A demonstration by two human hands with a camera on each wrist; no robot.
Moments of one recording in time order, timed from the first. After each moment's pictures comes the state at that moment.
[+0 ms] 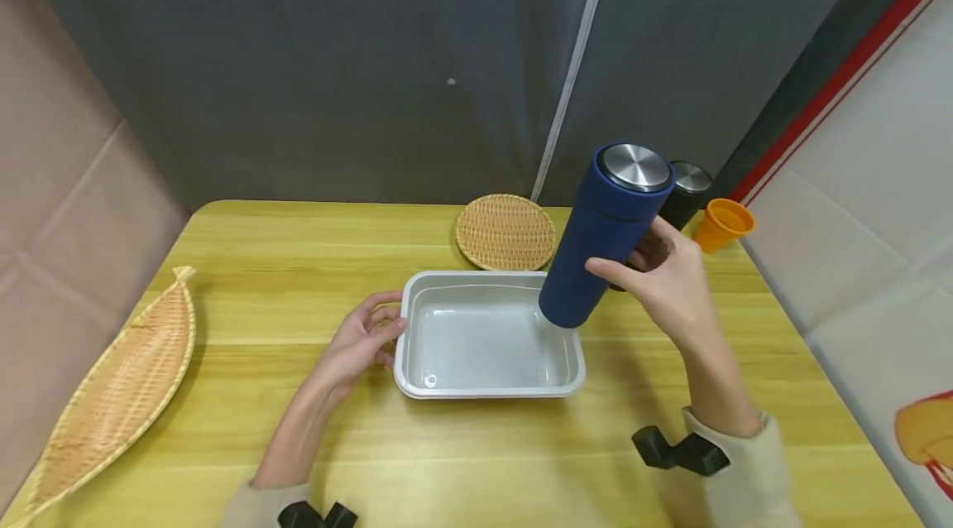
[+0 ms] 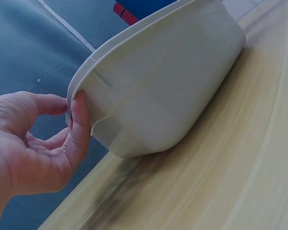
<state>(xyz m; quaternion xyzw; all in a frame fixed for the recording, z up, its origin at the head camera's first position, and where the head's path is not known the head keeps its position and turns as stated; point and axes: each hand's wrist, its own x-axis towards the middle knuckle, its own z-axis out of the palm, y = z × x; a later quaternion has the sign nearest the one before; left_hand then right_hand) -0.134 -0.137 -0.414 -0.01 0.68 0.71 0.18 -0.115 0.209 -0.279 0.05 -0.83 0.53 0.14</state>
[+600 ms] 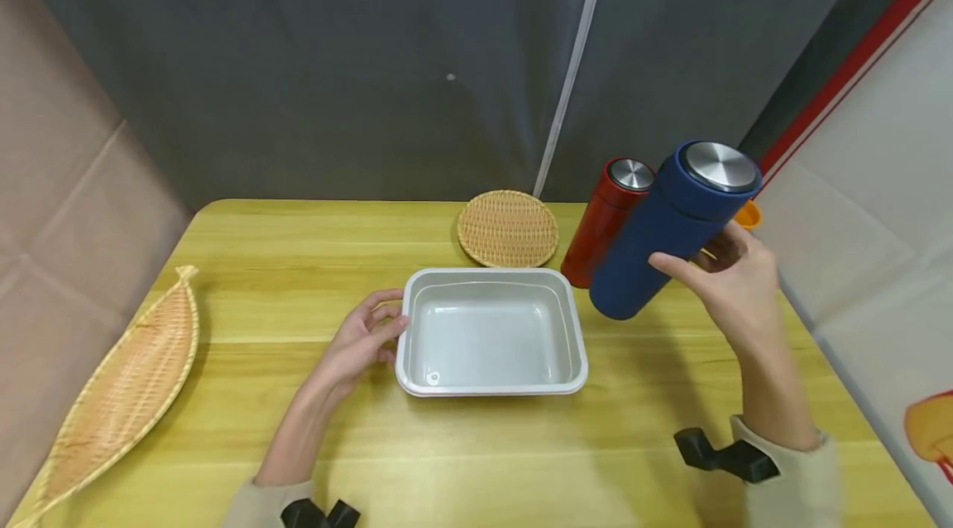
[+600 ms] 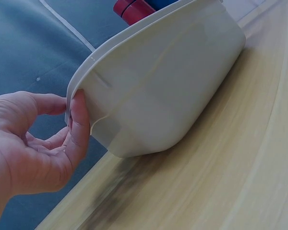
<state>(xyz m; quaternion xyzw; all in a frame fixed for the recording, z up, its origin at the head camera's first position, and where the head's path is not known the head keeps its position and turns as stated) -0.133 -0.138 -0.413 0.00 0.68 0.71 0.18 -0.110 0.262 -0.288 0.03 -0.80 0.56 0.21</state>
